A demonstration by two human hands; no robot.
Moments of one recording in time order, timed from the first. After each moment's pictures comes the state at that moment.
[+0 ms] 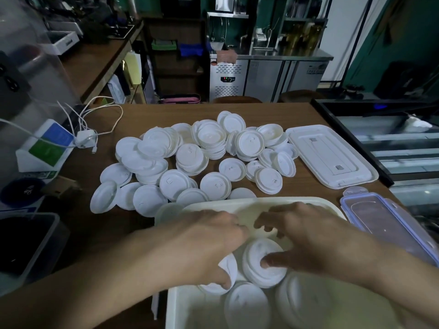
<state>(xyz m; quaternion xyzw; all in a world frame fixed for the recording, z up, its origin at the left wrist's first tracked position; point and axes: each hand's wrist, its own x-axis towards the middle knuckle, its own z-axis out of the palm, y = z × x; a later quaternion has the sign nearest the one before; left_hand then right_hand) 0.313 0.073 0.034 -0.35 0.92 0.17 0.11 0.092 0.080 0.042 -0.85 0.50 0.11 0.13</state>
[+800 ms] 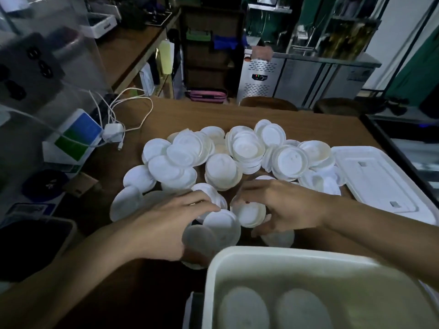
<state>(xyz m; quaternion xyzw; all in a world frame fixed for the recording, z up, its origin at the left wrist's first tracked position) 0.427 -0.014 -0.031 -0.44 0.87 0.21 -0.08 0.147 -0.095 -0.015 -0.95 0.26 0.03 0.17</state>
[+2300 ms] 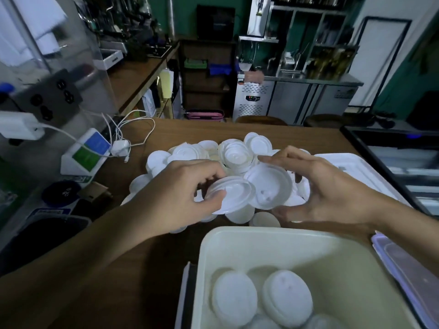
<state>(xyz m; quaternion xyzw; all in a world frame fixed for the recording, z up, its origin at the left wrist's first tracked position) 0.387 0.021 0.052 -0.42 0.83 0.15 -0.34 0.092 -0.025 0.069 -0.90 0.35 -0.18 0.19</state>
